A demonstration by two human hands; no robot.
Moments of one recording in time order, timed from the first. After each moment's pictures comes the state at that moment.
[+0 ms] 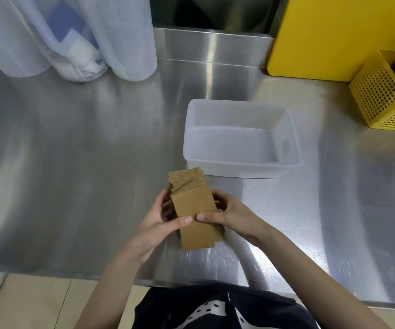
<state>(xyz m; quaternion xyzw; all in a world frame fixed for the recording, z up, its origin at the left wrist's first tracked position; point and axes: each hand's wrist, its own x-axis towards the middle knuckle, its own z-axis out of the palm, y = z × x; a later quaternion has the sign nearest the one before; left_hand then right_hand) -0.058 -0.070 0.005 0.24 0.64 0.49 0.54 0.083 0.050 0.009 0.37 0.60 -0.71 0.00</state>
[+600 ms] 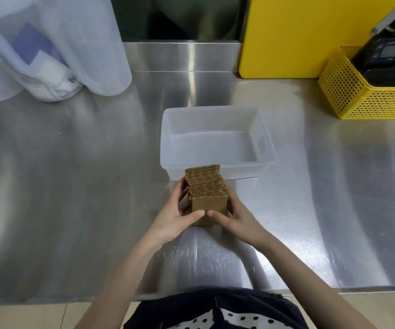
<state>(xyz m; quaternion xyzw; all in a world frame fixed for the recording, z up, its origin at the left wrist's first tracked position) -0.022 -0.011 0.010 0.37 0.63 0.45 0.51 0.124 0.060 -0.006 0.37 0.68 -0.62 -0.15</state>
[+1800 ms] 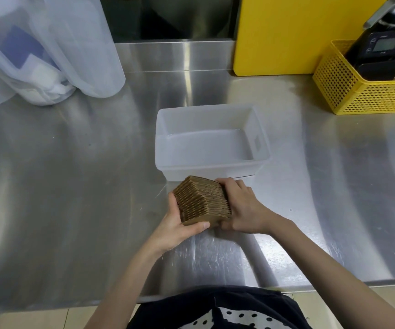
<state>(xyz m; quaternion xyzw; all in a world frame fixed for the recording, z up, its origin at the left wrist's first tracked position) -0.018 -0.019 -0.001 0.40 0.65 0.40 0.51 0.130 0.089 0.010 0.33 0.88 -0.33 0.03</state>
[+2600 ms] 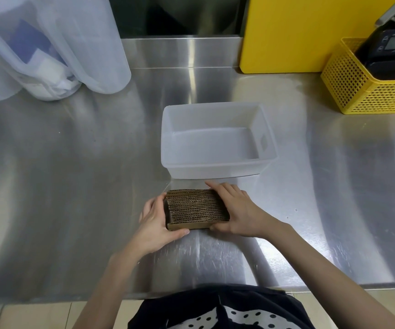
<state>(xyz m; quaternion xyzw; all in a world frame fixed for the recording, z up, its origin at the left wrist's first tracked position) -0.053 -0.040 -0.015 0.45 0.79 0.21 0.36 0.120 0.079 0.000 0.30 0.89 -0.33 0.04</state>
